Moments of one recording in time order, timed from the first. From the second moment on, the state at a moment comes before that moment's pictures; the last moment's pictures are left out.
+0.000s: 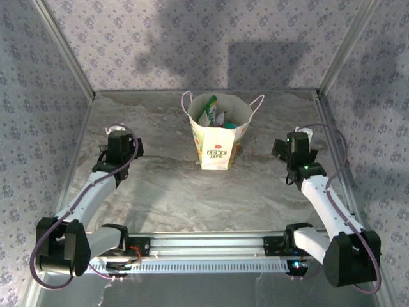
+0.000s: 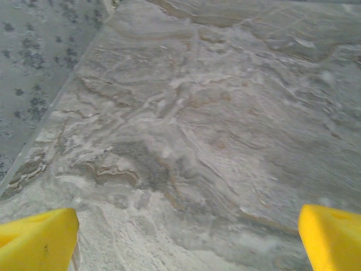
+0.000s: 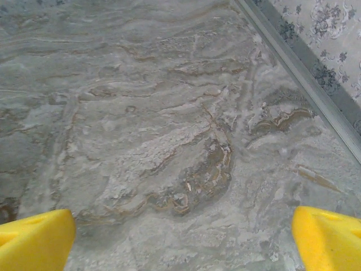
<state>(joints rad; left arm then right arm) -0.17 1.13 0.66 -0.16 -0.41 -0.22 0.13 1.04 0.67 -0.31 0.37 0.29</state>
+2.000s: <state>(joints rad) 0.00 1.53 0.38 0.71 -0.17 -0.04 -0.02 1.51 0.38 0.69 0.06 -0.01</state>
